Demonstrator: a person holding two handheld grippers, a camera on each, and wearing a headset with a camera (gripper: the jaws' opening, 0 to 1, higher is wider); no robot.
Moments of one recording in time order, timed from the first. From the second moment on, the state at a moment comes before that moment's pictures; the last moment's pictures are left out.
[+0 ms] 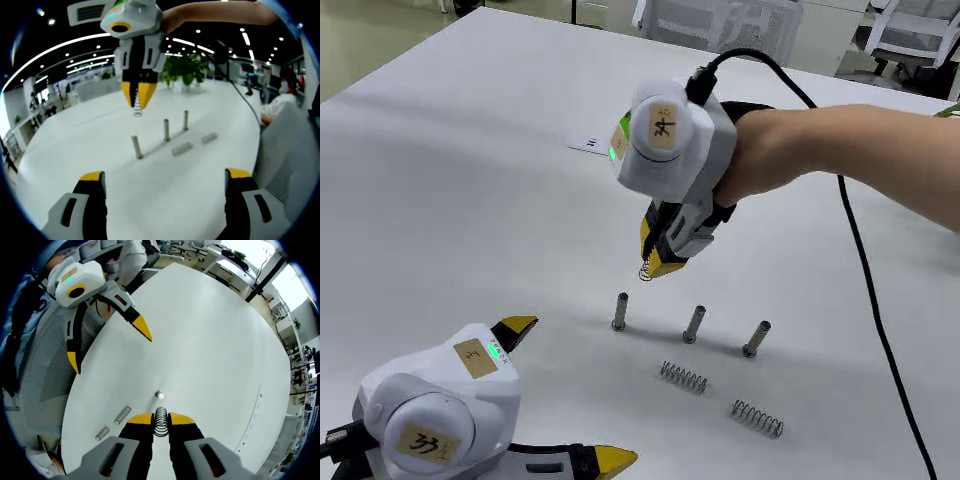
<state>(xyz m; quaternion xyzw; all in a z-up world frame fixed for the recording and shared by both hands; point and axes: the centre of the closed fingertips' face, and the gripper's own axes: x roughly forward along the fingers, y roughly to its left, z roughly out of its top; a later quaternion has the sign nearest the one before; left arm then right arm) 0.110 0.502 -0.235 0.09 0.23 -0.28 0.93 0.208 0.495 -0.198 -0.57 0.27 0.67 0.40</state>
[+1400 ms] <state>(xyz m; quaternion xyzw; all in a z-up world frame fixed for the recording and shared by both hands) 0.109 0.502 -0.237 0.09 0.23 -0.28 0.93 0.197 0.504 -0.224 -0.61 0.26 0.67 0.33</state>
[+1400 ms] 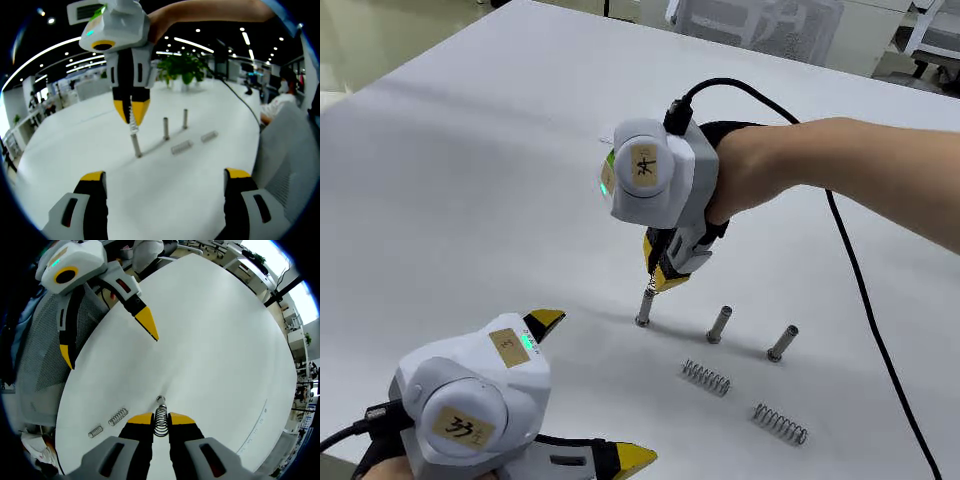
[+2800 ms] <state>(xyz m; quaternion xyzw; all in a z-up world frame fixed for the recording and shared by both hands) 0.108 0.502 -0.239 0.08 0.24 -0.29 0.92 0.203 0.511 -0.242 -0.62 0.26 0.67 0.32</state>
